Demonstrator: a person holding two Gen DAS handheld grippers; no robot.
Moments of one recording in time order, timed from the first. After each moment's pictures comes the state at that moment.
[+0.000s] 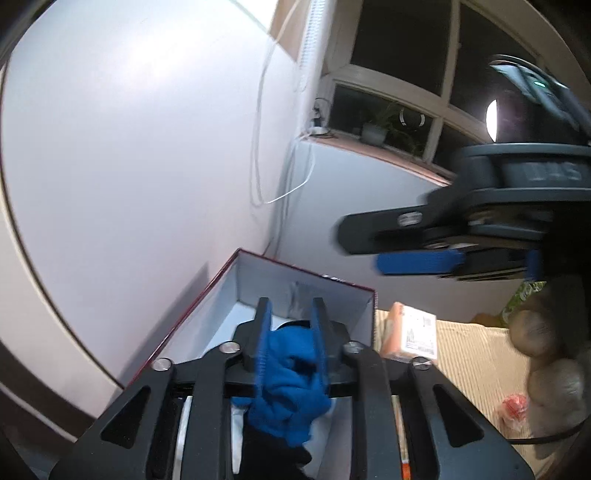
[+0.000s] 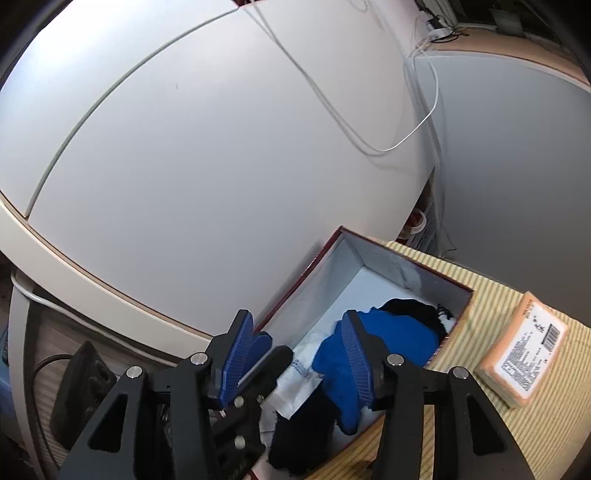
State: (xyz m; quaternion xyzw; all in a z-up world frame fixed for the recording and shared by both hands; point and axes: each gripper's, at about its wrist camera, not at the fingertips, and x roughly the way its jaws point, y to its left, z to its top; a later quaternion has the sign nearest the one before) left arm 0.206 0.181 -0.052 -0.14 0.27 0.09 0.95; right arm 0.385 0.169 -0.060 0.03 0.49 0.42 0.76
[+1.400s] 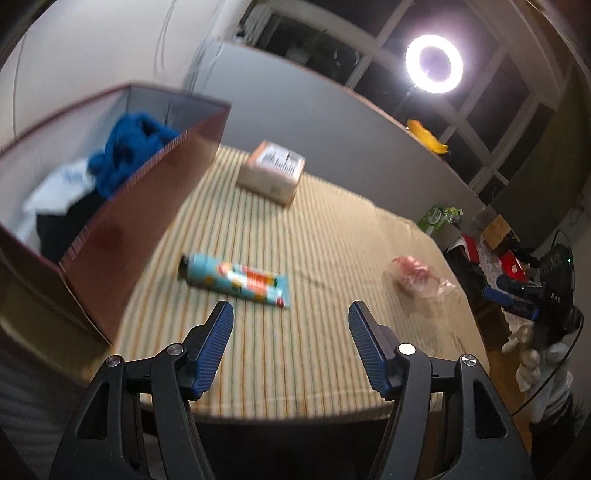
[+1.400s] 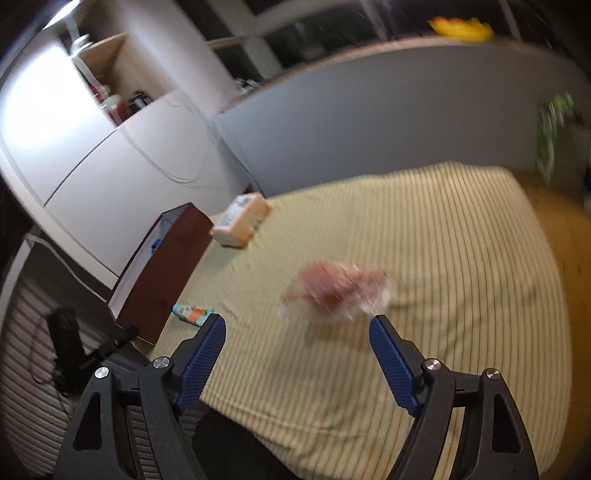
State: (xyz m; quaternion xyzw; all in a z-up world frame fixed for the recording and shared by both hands) left arm 0.115 0.056 -0.151 -0.21 0.38 -0.08 0.90; right arm 0.225 -0.273 -0.118 0.12 0.44 0.22 0.86
